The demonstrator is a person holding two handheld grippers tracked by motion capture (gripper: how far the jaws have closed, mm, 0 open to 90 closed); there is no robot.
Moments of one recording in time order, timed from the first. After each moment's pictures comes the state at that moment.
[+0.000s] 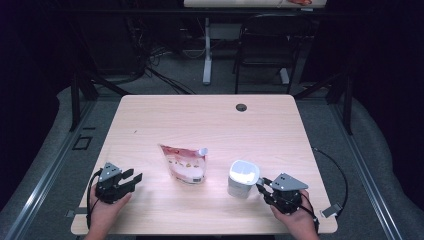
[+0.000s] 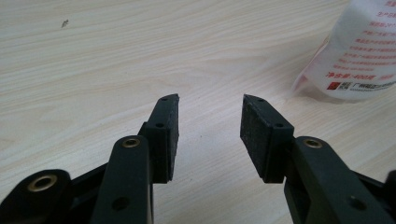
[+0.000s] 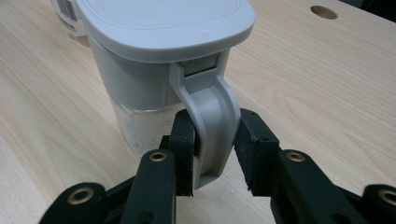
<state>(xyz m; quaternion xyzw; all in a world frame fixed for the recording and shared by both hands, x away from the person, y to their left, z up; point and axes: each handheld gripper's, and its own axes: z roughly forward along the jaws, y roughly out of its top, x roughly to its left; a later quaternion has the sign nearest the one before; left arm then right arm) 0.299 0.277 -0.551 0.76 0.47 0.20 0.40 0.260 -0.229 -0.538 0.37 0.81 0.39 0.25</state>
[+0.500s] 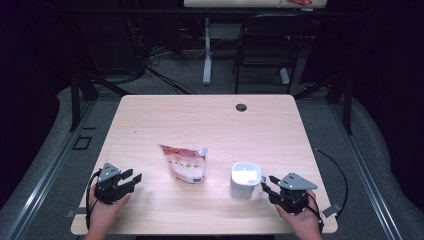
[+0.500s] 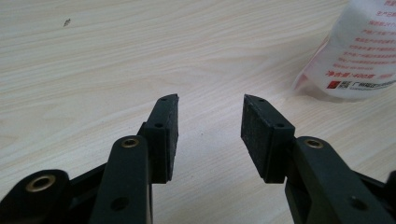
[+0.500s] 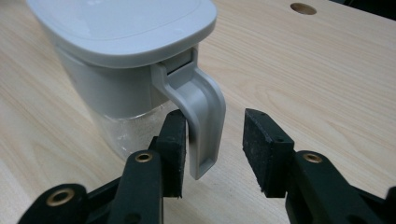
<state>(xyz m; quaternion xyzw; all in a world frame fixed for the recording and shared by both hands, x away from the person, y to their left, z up) 0.297 0.279 -0.550 0.76 0.47 0.20 0.40 0.260 -0.246 -0.537 0.40 0.79 0.40 0.25</state>
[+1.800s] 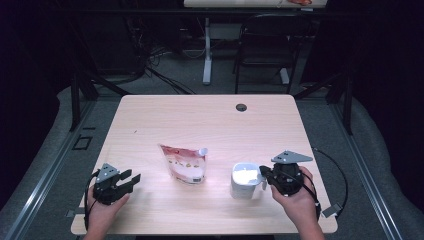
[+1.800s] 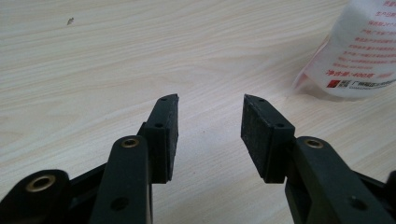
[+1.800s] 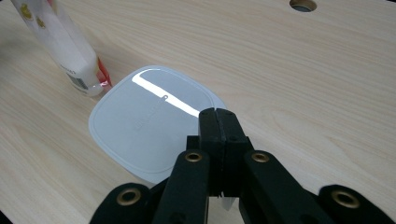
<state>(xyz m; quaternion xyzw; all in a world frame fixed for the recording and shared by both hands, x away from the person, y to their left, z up) 0.295 0.282 -0.549 0.76 0.47 0.20 0.40 0.279 -0.214 -0.465 0.46 0.78 0.37 0.20</state>
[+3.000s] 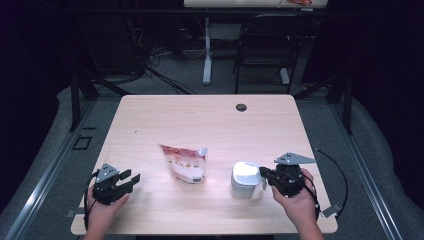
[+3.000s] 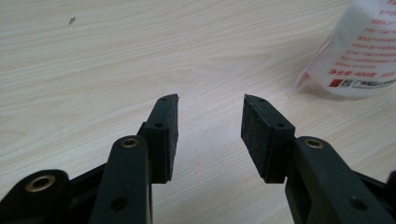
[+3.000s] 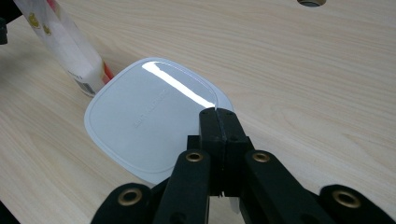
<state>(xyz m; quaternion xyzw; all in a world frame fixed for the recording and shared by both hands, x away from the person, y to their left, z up) 0.295 0.283 -0.550 0.75 0.48 0.21 0.40 0.280 -0.222 -0.475 0.47 0.77 0.40 0.17</state>
